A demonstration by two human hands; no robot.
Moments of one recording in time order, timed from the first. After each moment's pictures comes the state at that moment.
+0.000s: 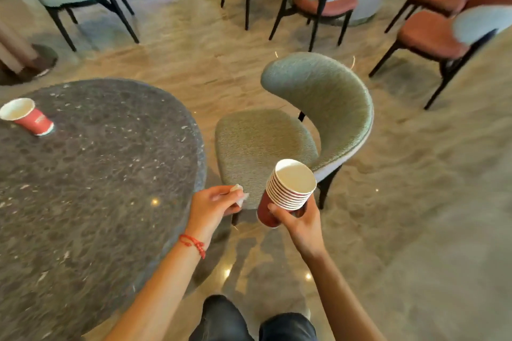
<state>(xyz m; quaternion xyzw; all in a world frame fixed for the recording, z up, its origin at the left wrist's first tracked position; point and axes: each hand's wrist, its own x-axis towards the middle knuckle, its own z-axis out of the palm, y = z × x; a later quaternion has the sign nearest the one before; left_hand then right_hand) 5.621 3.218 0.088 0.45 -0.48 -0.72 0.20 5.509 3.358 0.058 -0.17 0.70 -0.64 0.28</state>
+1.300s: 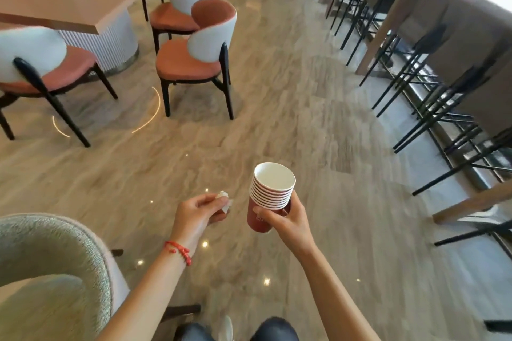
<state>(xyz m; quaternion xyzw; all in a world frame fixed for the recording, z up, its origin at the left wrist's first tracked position) 4.979 3.437 0.096 0.22 -0.61 -0.76 -0.05 4.987 3.623 0.089 0.08 0.72 -0.69 0.05</state>
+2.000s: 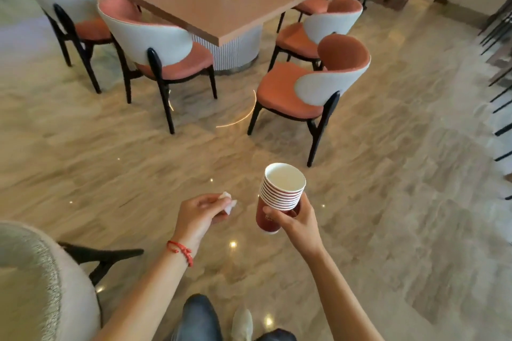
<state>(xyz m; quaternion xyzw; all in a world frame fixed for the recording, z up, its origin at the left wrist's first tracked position) 4.720 3.351 0.090 0.37 -0.51 -0.76 0.16 4.619 3.523 0.081 -0.12 0.73 -0.63 0.23</state>
